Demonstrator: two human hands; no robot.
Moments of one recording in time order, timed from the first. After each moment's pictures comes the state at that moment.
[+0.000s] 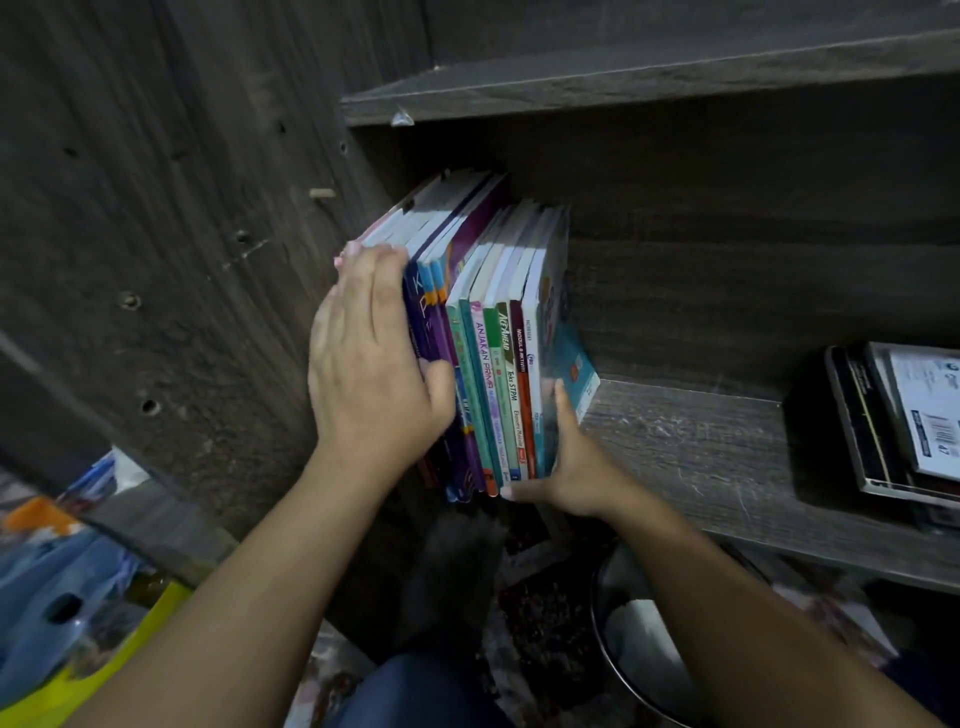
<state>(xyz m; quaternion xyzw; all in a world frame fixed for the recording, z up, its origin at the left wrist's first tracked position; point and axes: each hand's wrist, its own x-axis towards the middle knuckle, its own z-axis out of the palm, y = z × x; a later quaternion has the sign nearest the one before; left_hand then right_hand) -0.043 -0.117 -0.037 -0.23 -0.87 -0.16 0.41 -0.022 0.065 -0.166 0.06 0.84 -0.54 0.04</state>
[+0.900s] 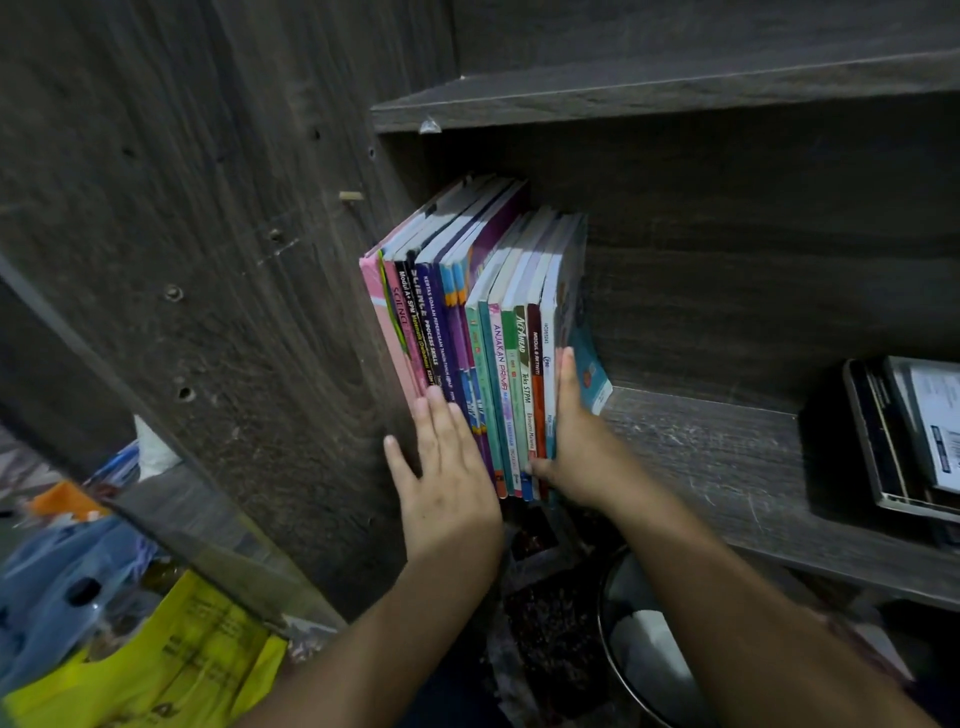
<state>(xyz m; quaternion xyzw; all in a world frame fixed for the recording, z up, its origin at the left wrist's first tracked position) -0.008 -0.096 -0.145 -0.12 -0.97 0.06 0.22 -0.016 0.052 -0.123 0.04 0.91 -0.41 -0.01</state>
